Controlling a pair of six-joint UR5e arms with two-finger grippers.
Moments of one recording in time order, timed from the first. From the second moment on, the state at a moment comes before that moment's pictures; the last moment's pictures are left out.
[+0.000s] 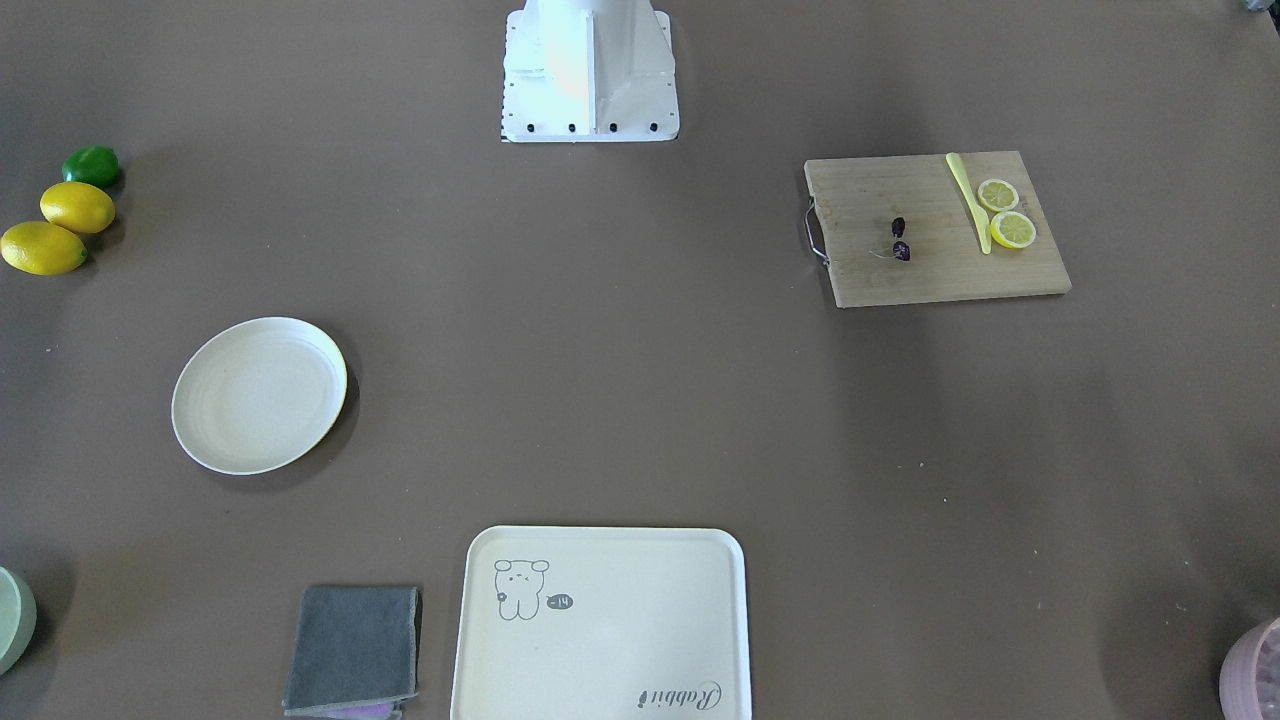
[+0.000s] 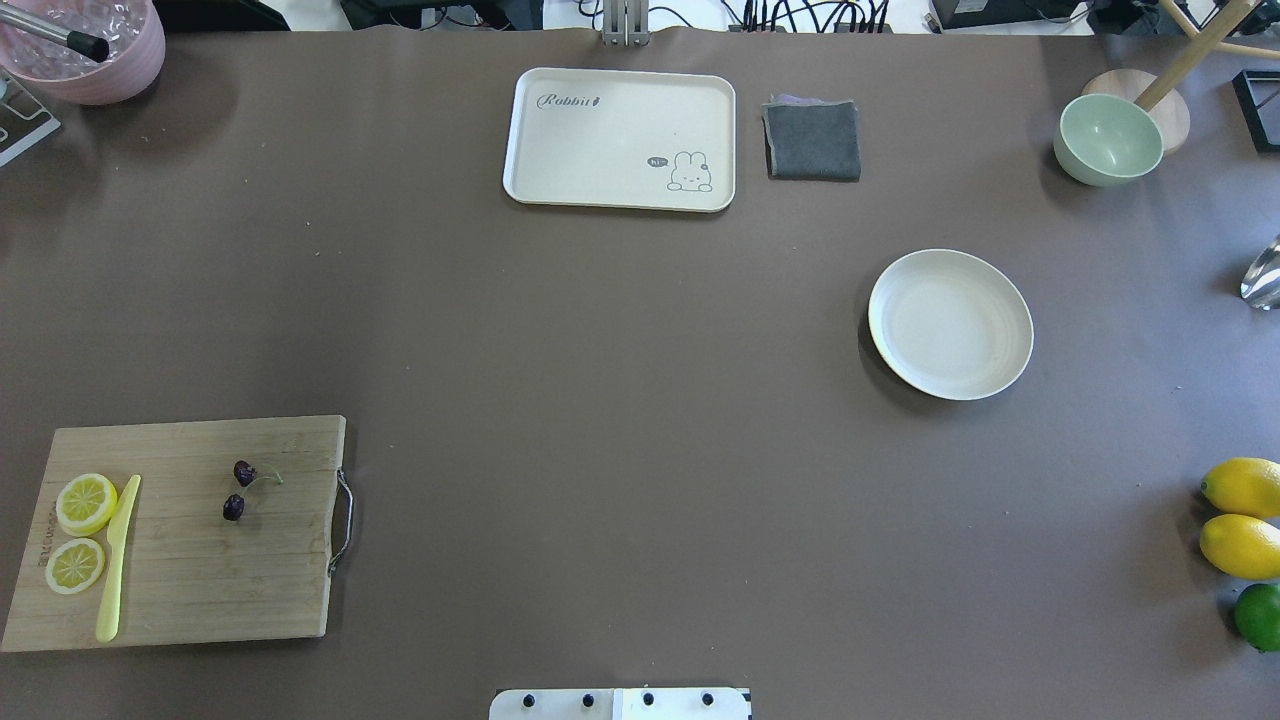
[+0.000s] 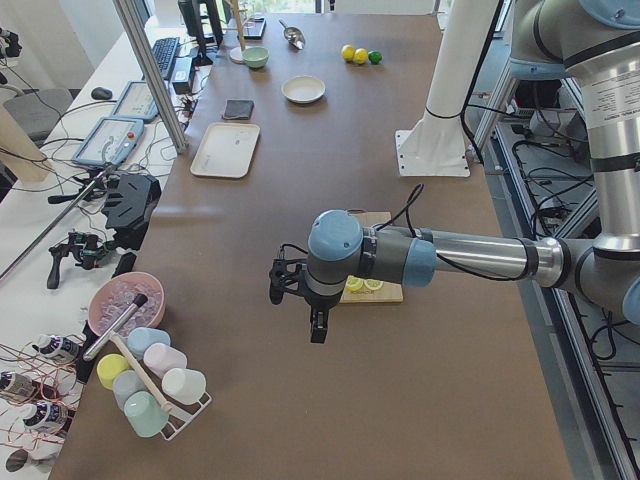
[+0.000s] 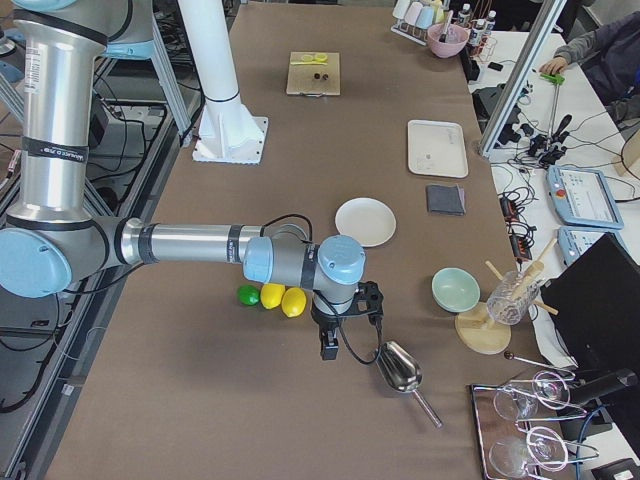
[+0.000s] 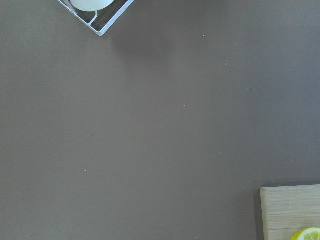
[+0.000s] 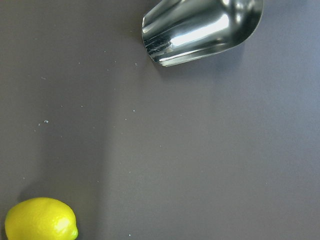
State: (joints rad) left arm -1.60 -1.30 -1.93 -1.65 -2.35 -0.10; right arm 1.56 -1.72 1.74 -1.69 2.28 -0.20
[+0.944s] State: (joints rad) left arm -1.60 -1.31 -1.93 -1.78 -2.35 -0.10; right arm 1.56 -1.71 1.80 -1.66 2.28 -0.20
